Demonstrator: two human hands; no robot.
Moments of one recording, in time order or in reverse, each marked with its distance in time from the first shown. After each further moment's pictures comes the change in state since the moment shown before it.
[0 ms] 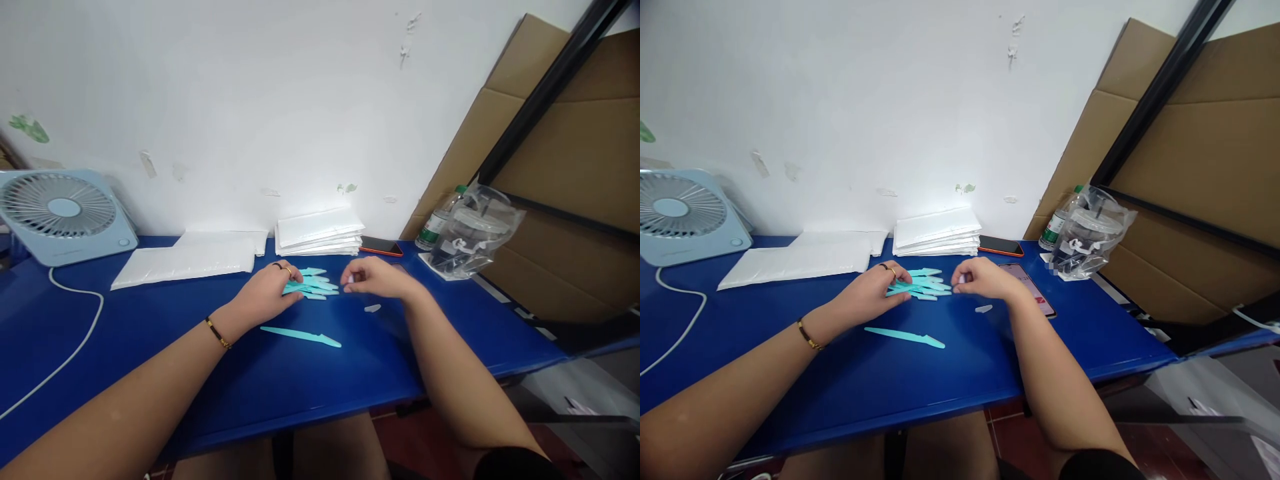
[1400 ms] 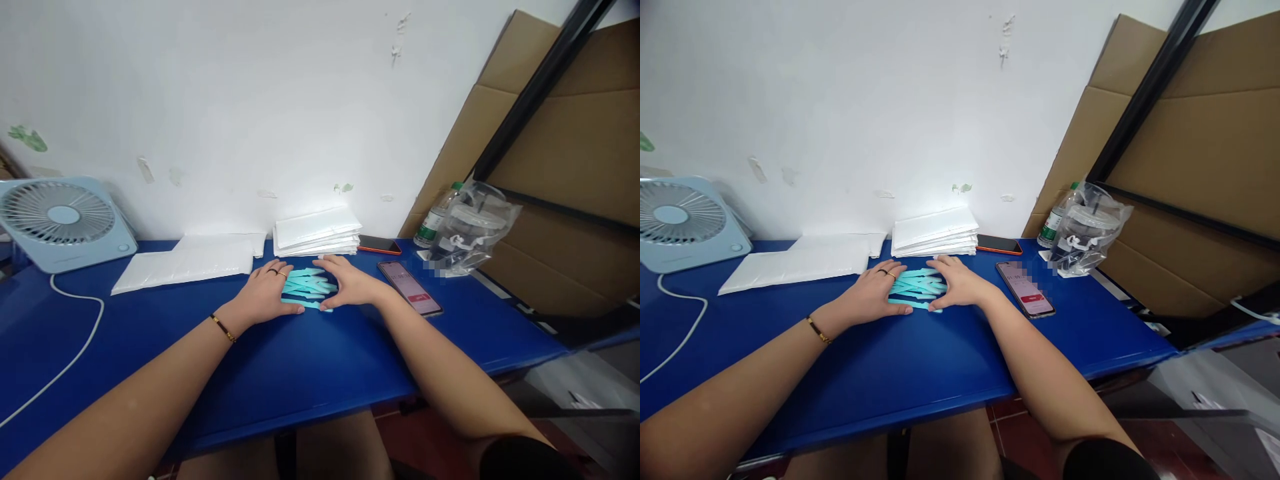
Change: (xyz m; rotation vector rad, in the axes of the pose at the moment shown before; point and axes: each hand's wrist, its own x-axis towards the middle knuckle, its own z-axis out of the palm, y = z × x) left_hand 0.007 -0.022 0.019 0.171 -0.034 -0.044; right_hand 0.023 -0.010 0.033 -0.153 0.089 -0.176
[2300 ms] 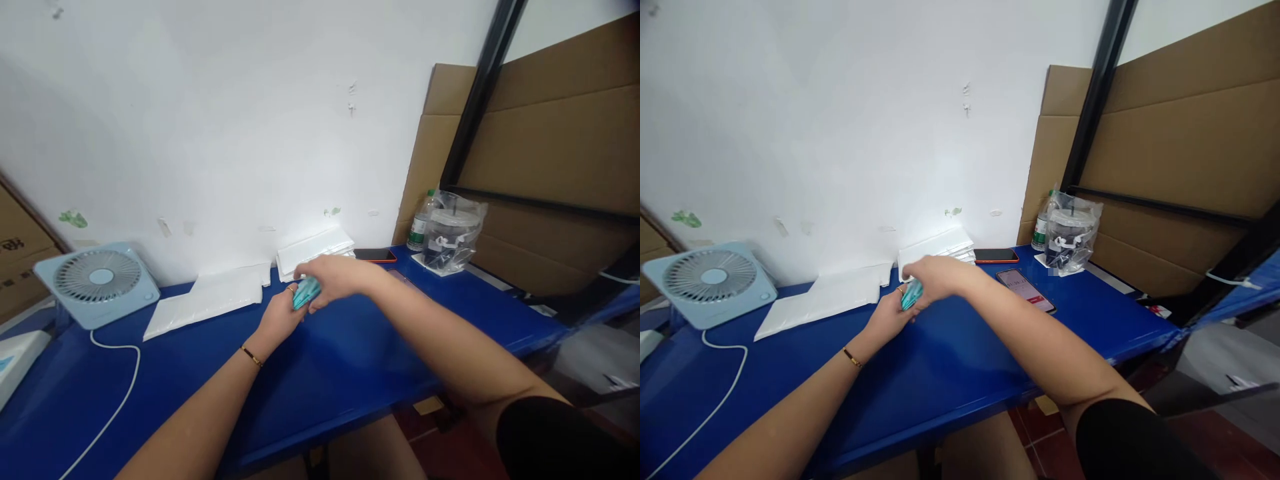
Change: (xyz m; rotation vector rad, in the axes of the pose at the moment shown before) left_hand -0.001 0.025 -0.014 -0.270 0.113 -0.098; right_hand 0.026 -0.099 -0.064 -0.305 -0.083 -0.096
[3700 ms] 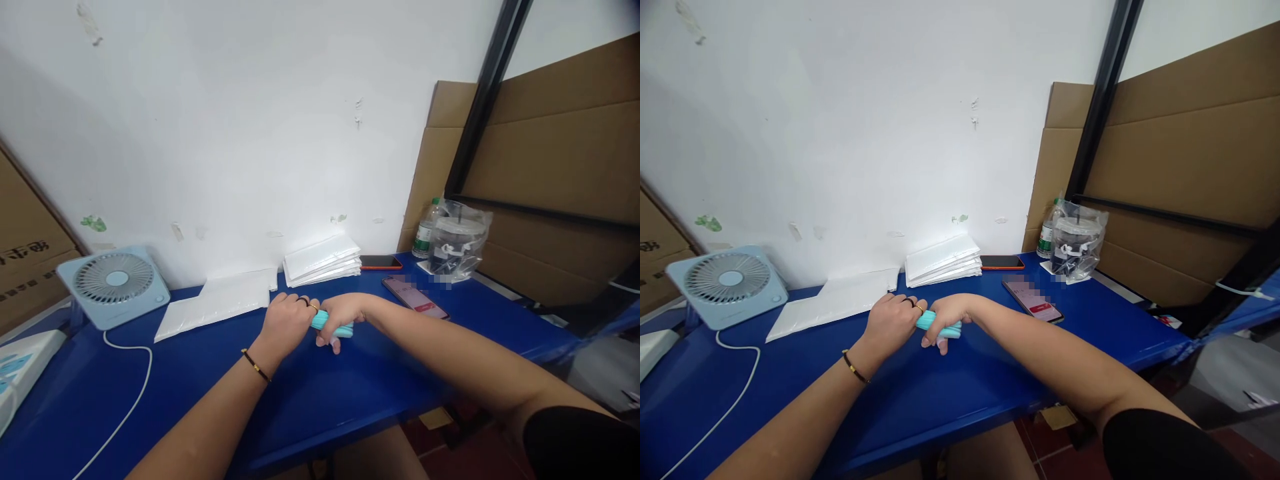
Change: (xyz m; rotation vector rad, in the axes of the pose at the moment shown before) left_hand -0.017 0.023 -0.020 0.717 0.037 0.295; right_hand 0.005 0.010 0.063 0.608 -0.595 0.188
